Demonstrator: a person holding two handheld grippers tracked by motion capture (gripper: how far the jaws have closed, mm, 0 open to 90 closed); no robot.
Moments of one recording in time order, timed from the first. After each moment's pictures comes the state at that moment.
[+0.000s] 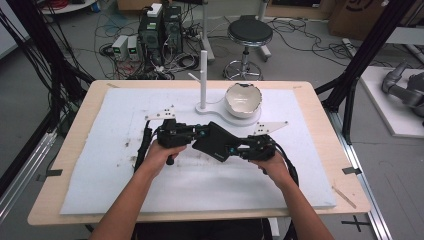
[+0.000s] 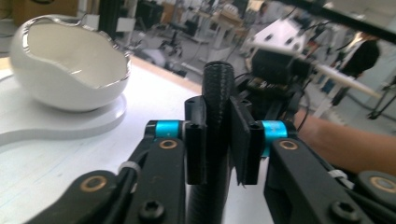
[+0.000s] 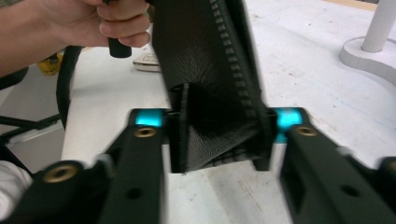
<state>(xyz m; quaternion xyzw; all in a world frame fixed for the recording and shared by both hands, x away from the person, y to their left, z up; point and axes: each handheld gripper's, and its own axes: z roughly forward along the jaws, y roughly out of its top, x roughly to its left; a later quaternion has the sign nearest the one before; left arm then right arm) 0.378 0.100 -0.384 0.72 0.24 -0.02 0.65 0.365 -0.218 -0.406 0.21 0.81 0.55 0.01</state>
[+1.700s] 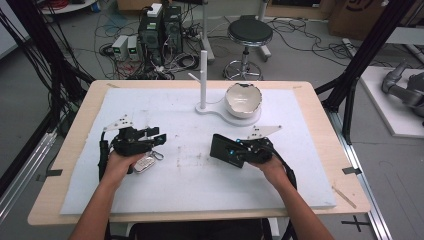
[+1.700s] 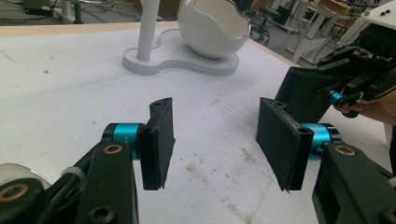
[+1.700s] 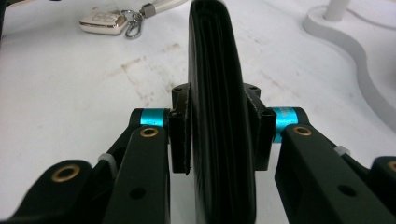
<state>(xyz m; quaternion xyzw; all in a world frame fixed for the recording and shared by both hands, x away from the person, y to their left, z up) 0.354 0.210 -0.407 0.72 0.36 0.09 0.59 0.361 -0.214 -0.418 0.24 0.84 0.47 0.08</state>
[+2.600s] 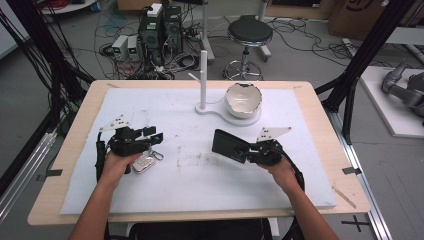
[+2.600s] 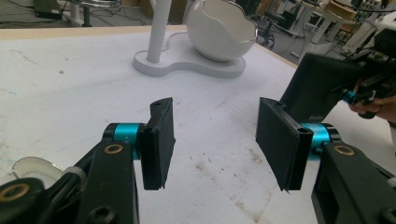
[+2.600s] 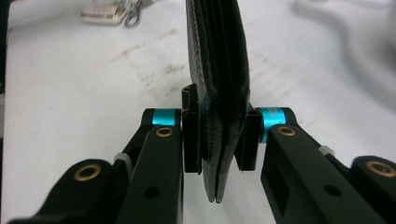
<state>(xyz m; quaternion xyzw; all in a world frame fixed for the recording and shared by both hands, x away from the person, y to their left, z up) 0.354 0.219 -0.407 0.71 0.37 0.10 0.59 0.354 -0.235 -0.409 0.25 0.84 0.47 0.08</state>
